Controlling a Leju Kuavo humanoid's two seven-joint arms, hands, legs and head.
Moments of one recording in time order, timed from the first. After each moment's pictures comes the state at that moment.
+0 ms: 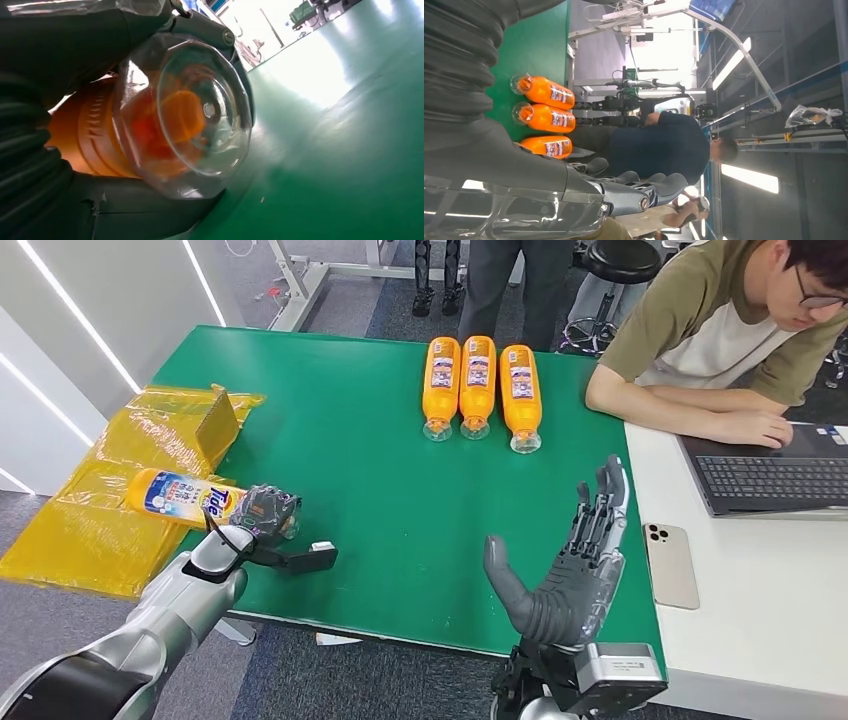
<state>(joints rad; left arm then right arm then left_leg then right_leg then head) -0.69 0.18 -0.42 -0.29 -1.48 0.26 -0.17 -0.06 0.18 0.42 -1.74 0.29 -0.68 -0.70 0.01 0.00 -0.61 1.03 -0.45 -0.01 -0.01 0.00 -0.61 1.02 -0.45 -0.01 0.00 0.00</state>
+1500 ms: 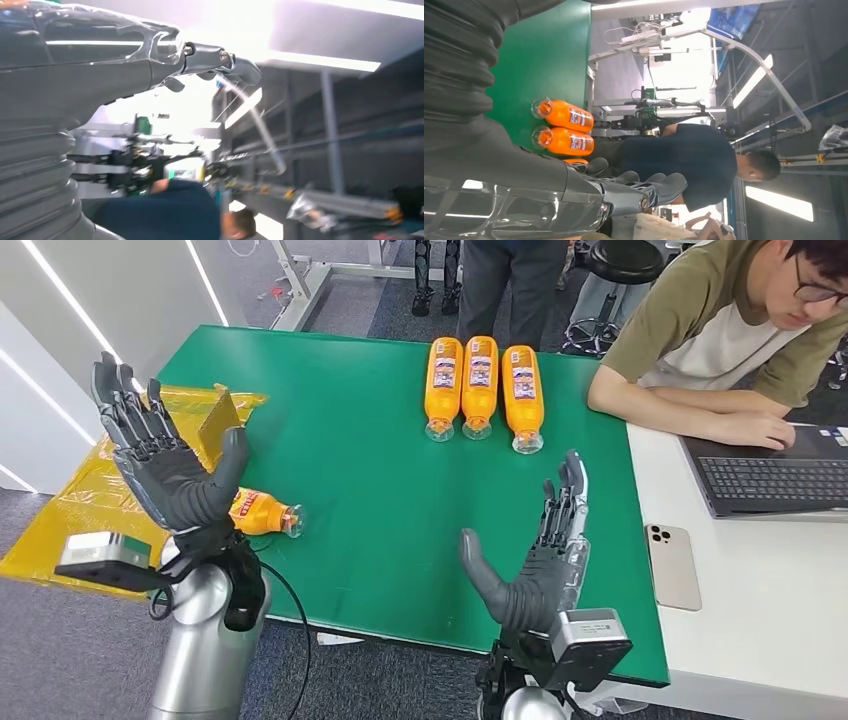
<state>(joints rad) -0.28 -0.17 -0.16 -1.51 -0.04 0.38 -0.70 -0.11 0.18 0.47 -1.66 0.24 -0.66 -0.64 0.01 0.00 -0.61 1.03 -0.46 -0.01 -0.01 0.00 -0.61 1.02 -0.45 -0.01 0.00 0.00</state>
